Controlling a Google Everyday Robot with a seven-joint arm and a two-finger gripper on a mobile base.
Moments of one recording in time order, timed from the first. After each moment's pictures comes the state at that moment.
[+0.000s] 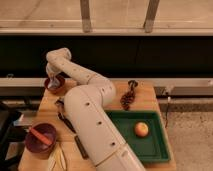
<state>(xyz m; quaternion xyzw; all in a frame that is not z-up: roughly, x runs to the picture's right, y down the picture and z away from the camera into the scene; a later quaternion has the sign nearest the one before) -0.348 -0.102 0.976 -0.26 -0.13 0.51 0.81</state>
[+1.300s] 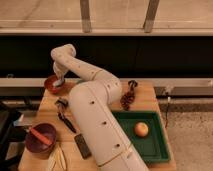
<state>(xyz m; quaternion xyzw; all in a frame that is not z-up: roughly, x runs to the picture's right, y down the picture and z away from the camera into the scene) -0.290 -0.106 0.977 -0.25 -0.08 0.49 0.83</state>
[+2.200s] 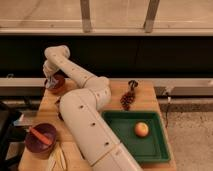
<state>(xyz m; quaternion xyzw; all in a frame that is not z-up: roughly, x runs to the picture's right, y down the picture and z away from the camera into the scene) -0.367 -0.109 0.967 -0.30 -0.15 0.47 0.82</state>
